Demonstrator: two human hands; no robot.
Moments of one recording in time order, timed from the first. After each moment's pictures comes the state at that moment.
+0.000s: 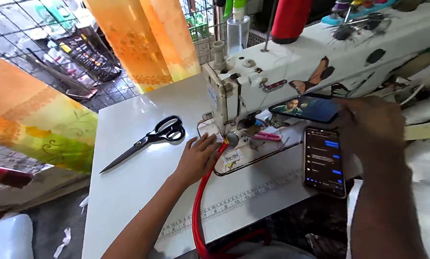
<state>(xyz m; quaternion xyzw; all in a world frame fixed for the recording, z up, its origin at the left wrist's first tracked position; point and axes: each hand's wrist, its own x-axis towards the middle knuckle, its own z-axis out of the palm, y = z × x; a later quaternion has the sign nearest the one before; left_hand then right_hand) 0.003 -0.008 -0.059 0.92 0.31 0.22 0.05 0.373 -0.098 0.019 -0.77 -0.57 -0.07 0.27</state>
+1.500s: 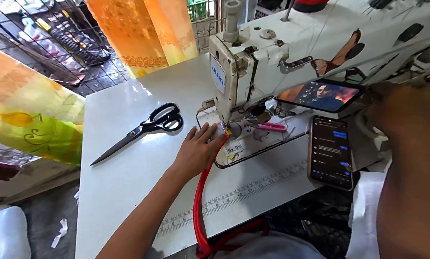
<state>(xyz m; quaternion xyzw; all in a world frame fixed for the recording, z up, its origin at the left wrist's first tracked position) 0.005 -0.013 -0.054 0.94 0.31 0.17 0.02 0.409 -0.083 0.023 -0.85 -0.49 -0.03 0.16</state>
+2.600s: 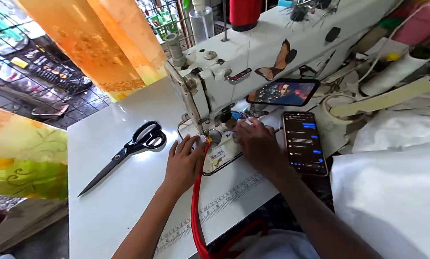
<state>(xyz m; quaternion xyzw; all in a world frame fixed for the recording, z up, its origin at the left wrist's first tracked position) 0.010 -0.016 -0.061 0.92 0.34 0.21 0.03 0.244 -0.084 -0.049 -0.68 -0.68 -0.03 0.26</state>
